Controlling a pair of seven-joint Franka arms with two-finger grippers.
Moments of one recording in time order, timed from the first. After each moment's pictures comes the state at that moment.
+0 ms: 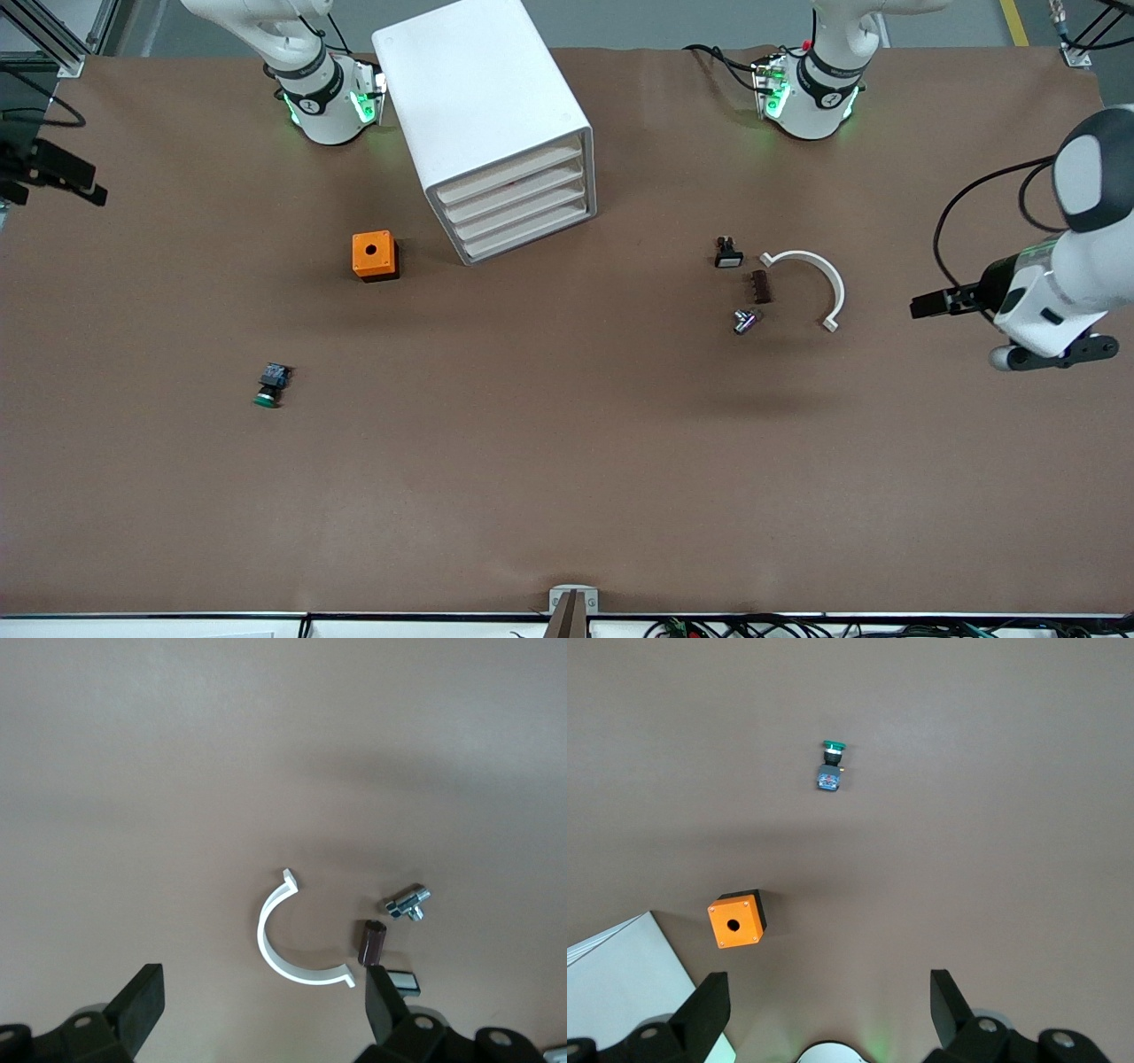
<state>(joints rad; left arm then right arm) -0.09 0.26 0.08 -1.63 -0.05 1.69 -0.17 -0.02 -0.03 -0.10 -1.59 -0.01 1.45 -0.08</state>
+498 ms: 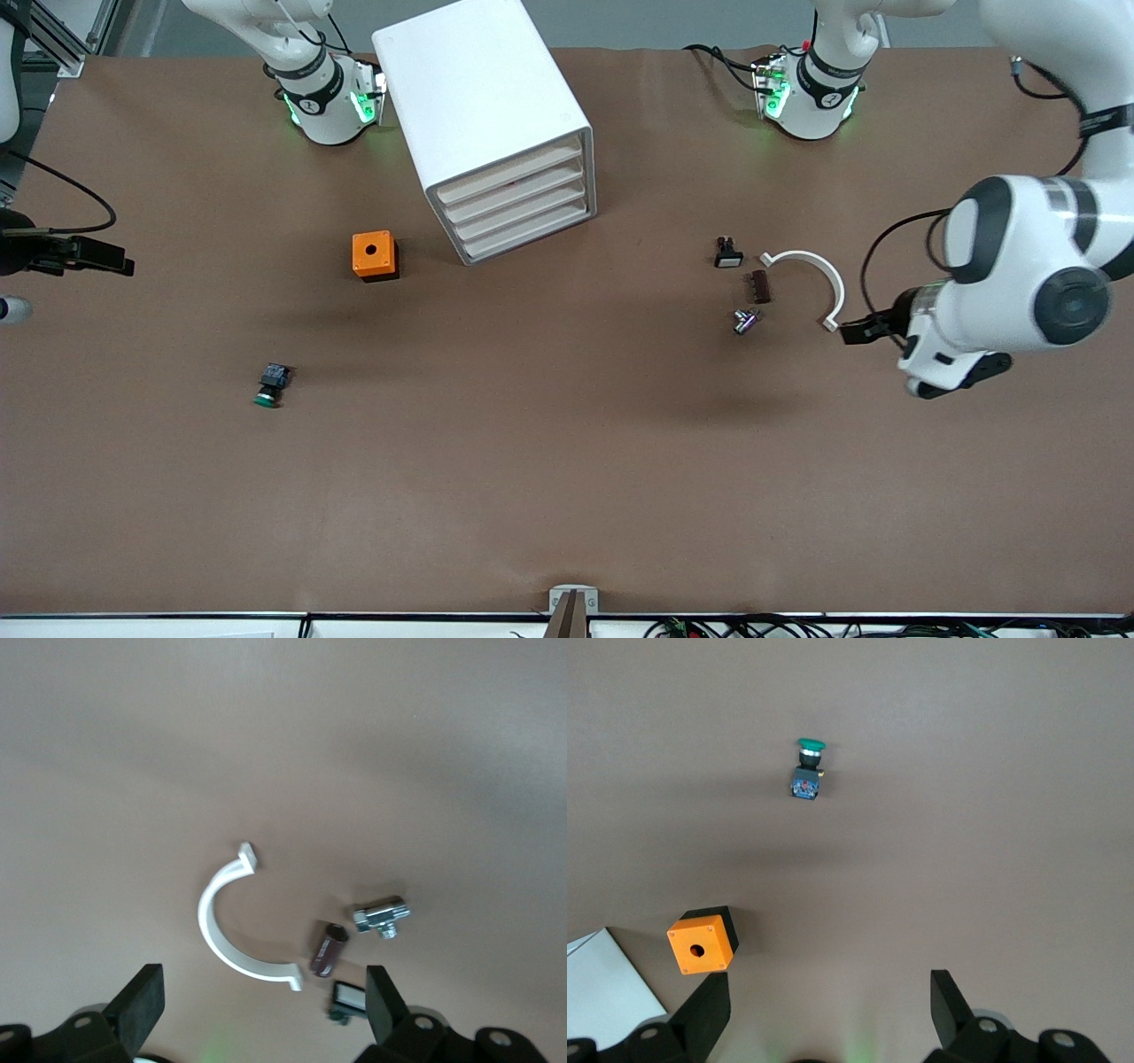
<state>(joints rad) -0.21 0.38 0.07 -1.63 -0.06 1.69 -0.55 -0.06 0.14 -0.10 -1.57 -0.01 1.54 -0.15</state>
